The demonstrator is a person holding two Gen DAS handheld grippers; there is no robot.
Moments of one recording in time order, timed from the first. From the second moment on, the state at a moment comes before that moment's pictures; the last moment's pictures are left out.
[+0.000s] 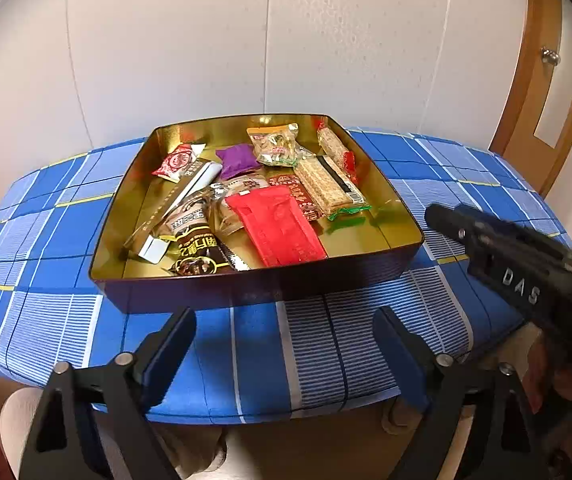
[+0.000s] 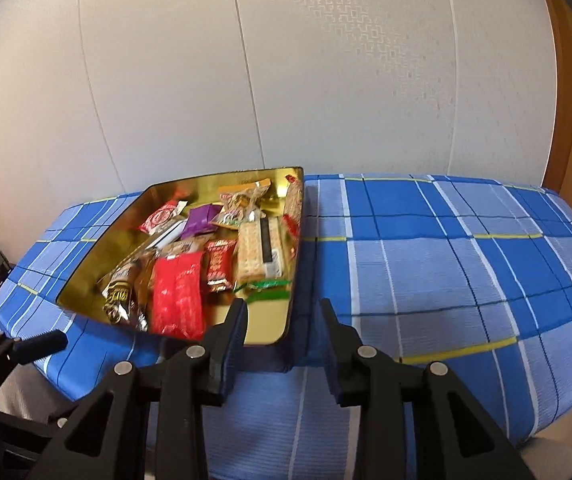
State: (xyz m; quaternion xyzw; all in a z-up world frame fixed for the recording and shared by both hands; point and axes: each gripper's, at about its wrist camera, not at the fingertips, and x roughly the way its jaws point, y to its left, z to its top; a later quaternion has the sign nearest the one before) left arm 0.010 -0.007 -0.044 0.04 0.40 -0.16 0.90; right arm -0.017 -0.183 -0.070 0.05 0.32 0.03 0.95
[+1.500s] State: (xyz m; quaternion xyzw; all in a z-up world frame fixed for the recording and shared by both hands) left arm -0.001 0.024 -0.040 0.05 0.37 -0.02 0.93; right arm -0.053 -0.152 -0.068 0.03 0.30 0.06 0.95
